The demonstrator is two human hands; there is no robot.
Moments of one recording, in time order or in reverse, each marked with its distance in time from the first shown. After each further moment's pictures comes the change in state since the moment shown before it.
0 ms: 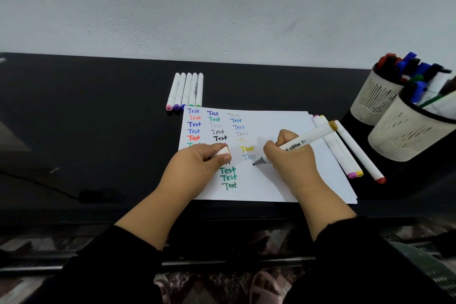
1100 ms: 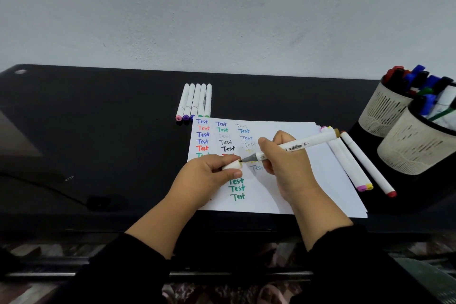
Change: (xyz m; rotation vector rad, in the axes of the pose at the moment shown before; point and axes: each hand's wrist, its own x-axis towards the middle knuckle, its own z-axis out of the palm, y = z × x) left_hand -0.001 0.005 -0.005 -0.170 -0.127 -0.009; right_hand -0.001 -0.022 0.018 0.382 -0.081 0.034
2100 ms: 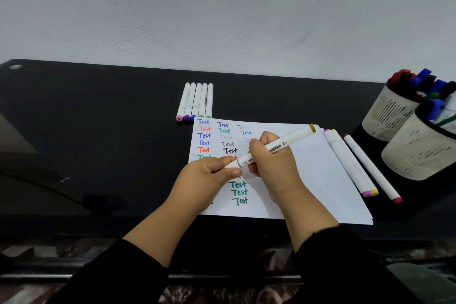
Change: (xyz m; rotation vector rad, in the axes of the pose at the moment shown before) left_hand 0.001 -0.003 0.000 -0.115 0.039 -0.034; right_hand 0.001 -0.004 0.025 -0.080 -0.070 0.063
